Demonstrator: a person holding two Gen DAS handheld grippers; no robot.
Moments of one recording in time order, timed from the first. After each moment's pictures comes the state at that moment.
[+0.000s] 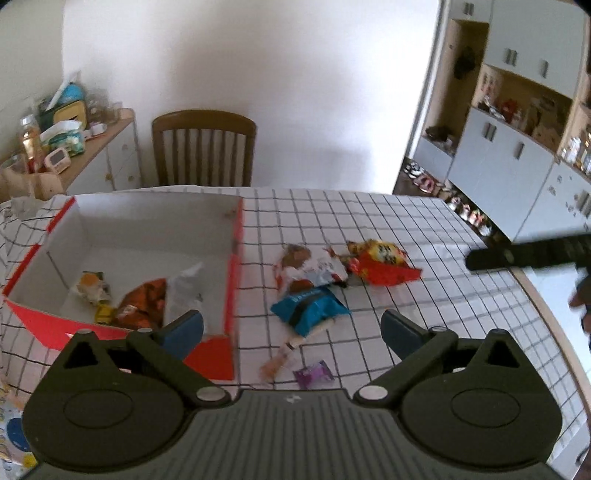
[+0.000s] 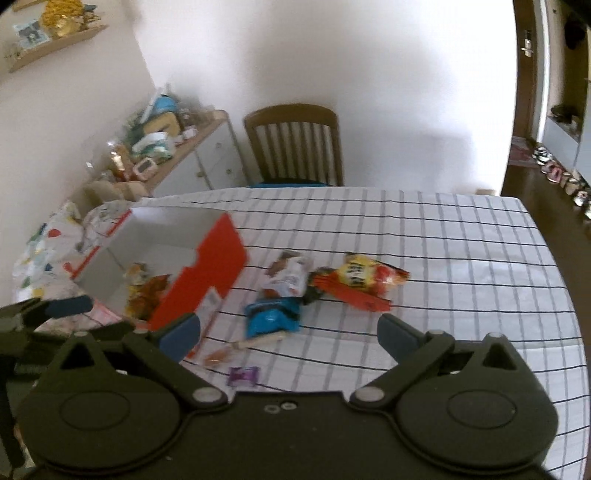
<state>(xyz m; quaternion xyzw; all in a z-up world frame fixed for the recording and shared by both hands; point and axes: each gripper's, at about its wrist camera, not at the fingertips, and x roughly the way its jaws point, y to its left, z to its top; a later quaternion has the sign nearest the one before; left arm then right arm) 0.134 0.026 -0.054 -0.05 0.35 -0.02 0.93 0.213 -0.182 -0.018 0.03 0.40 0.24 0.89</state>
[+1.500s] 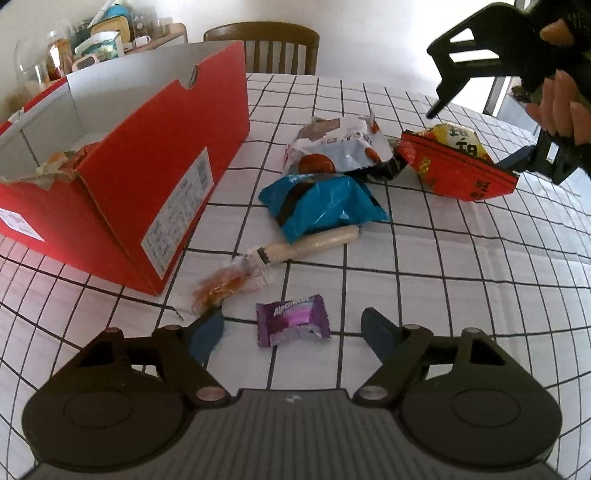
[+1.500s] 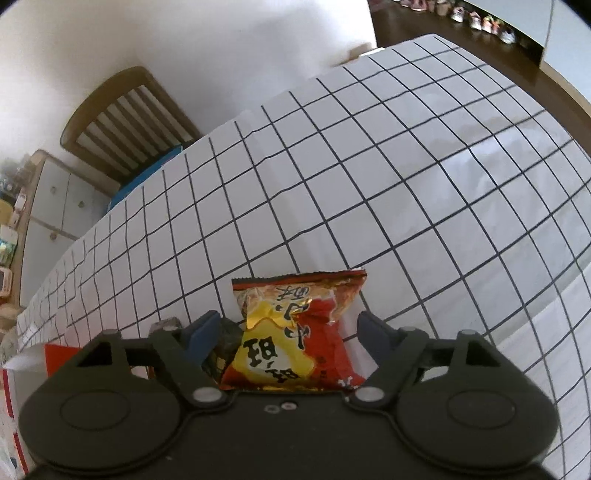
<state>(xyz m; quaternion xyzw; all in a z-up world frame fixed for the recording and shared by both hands) 0.199 -0.041 -0.188 -0.07 0.45 0.12 0.88 0.399 -0.176 -0.138 0.22 0.56 0.01 0.80</state>
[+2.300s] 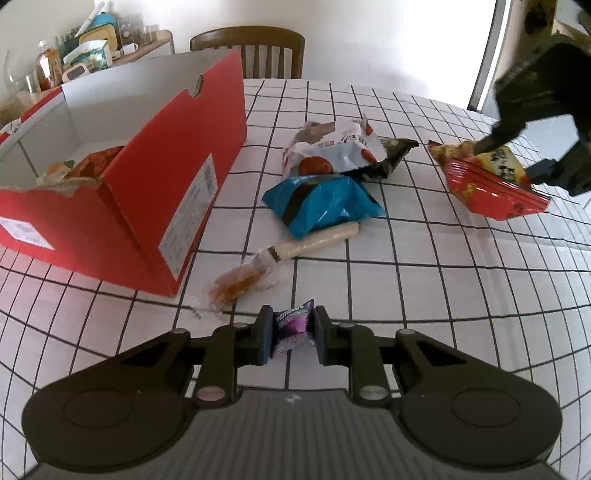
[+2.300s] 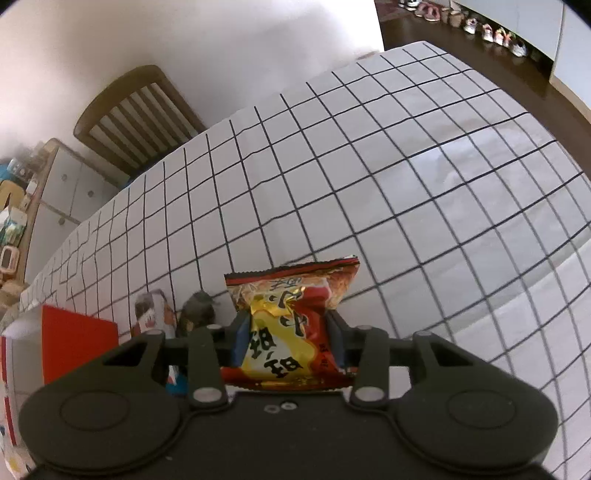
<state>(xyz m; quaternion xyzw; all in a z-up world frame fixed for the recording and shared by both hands) 0.186 -0.033 -0.180 -0.06 0.45 0.09 0.89 0.362 -0.204 -0.132 0.20 0.54 0.04 0.81</state>
